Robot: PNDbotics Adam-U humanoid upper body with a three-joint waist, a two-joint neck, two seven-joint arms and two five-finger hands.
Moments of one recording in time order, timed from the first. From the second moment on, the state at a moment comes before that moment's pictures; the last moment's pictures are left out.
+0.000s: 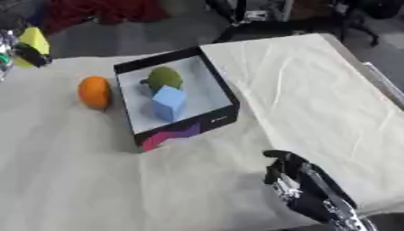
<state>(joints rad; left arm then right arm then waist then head) -0.87 0.62 -0.24 -1.17 -1.13 0.60 -0.48 0.05 -0.19 0.13 -1.71 0.06 -0.21 0.42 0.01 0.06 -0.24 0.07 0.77</state>
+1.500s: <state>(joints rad) -0.97 0.36 -0.59 -1.46 -0.97 0.48 -0.68 0.06 -0.19 0.13 -1.71 0.06 -0.21 0.42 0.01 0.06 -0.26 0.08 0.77</state>
